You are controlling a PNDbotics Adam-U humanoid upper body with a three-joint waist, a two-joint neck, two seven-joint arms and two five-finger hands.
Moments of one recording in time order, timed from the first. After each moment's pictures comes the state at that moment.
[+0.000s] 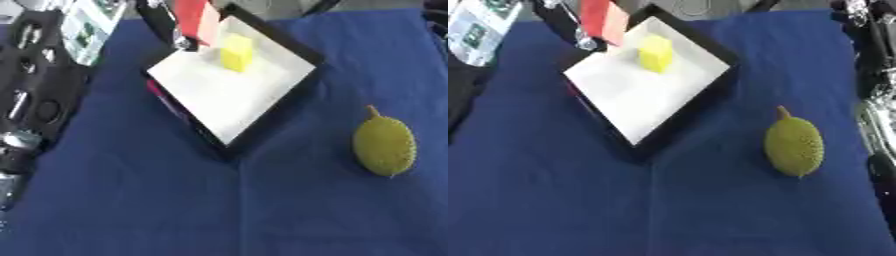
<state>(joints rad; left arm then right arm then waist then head) -1.30 0.20 -0.26 -1.00 -0.97 -0.32 -0.47 -0.48 -0.52 -0.08 -1.73 -0.23 0.19 -0.29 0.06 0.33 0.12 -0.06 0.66</state>
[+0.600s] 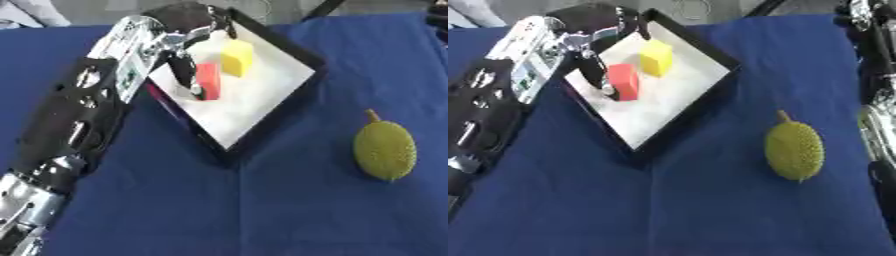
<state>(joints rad) -1.26 0.16 -0.24 -0.93 -1.13 -0.33 -0.36 -0.48 -0.51 -0.07 -1.73 -0.23 0.19 -0.28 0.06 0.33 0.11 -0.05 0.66</state>
